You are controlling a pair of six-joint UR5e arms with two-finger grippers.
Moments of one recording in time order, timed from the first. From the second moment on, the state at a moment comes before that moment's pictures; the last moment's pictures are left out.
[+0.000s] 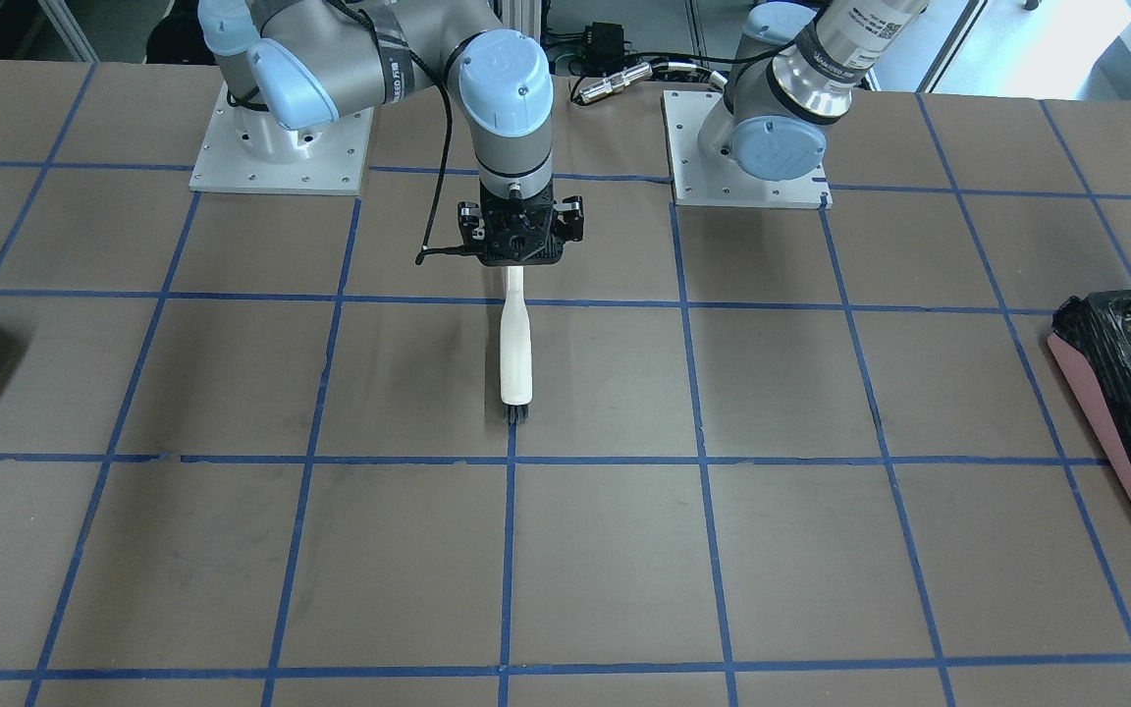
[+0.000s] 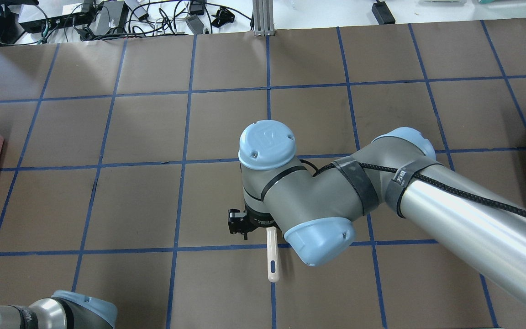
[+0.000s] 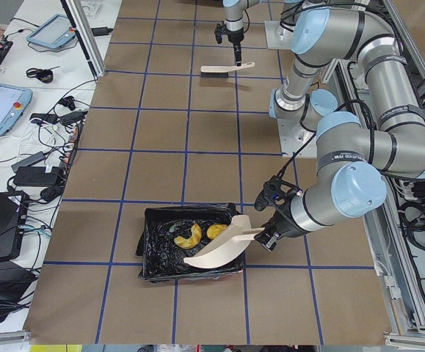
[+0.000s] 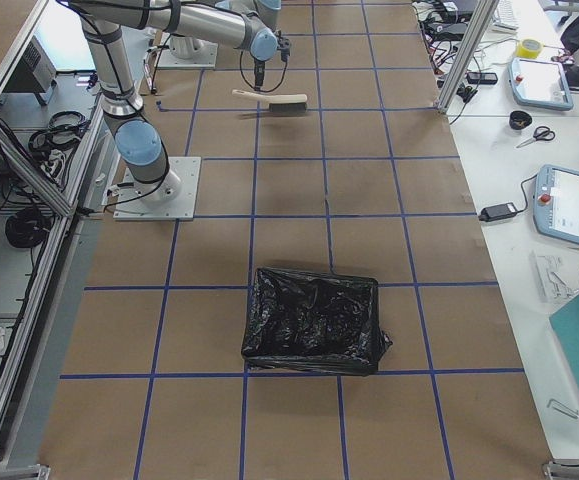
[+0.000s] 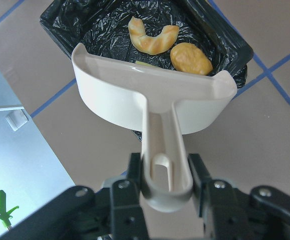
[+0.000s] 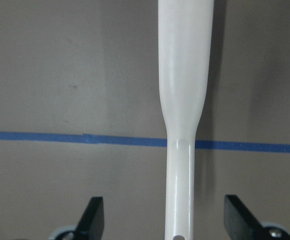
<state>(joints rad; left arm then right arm) -0.17 -1.85 -1.19 -1.65 1.26 2.05 2.09 -1.42 1.93 -1.98 -1.43 0.49</state>
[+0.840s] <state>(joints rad) -0.29 -1.75 -1.19 -1.80 1.09 1.95 1.92 -1.44 1.78 -1.91 -1.46 0.35</state>
